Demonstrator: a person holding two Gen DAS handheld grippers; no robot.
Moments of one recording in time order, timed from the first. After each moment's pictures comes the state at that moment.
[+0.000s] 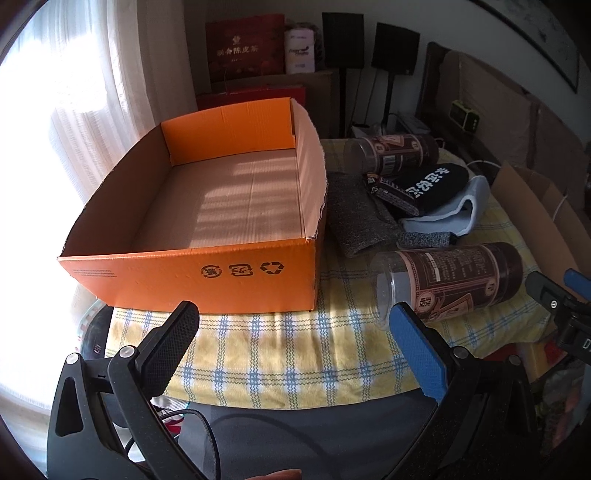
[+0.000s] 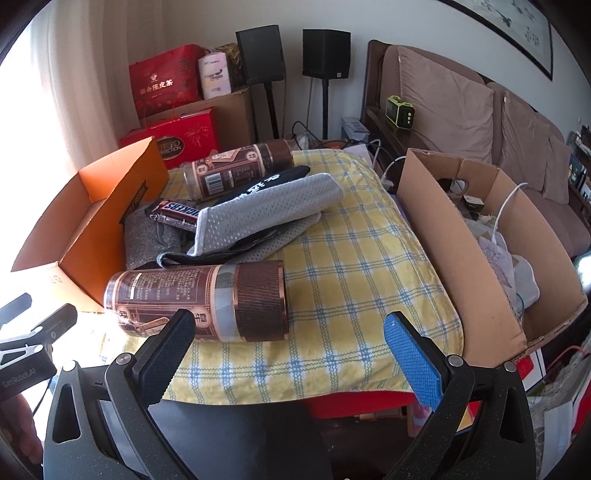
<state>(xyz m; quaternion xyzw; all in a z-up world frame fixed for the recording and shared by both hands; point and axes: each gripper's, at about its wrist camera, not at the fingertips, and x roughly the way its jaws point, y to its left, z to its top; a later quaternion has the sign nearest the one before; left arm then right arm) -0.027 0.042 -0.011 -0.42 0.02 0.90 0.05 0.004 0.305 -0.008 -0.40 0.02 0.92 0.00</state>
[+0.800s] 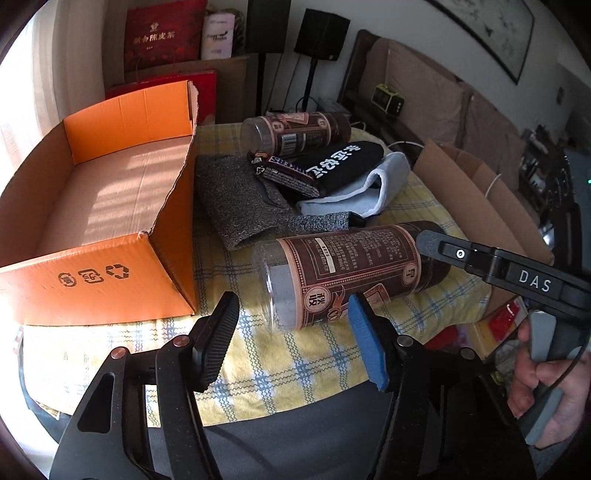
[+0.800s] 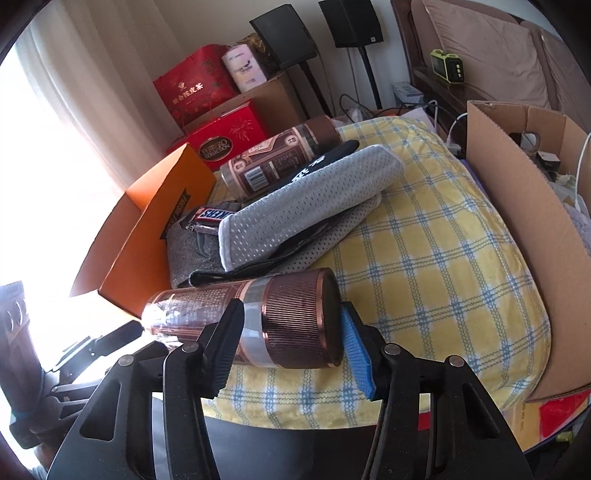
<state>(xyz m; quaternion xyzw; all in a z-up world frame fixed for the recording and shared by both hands) -0.034 0.084 -0.029 -0.44 -0.01 0.87 0.20 -0.036 0.323 -0.032 -0.43 0.15 0.88 -0.14</state>
